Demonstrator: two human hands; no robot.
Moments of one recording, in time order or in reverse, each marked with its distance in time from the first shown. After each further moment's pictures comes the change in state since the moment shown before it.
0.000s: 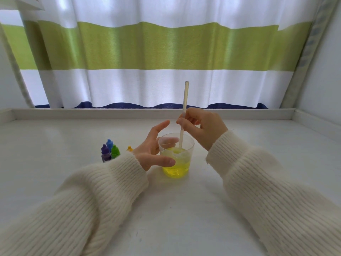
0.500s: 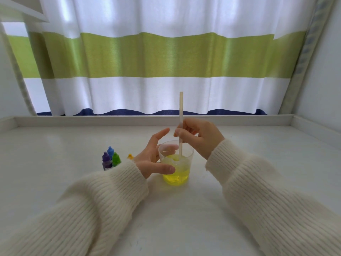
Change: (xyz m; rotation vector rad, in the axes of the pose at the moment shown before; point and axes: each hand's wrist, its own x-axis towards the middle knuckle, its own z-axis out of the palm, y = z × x) left_hand -0.002 0.003 0.002 -0.018 0.007 -0.013; right_hand -0.003 -0.010 -0.002 0.164 -0.063 0.018
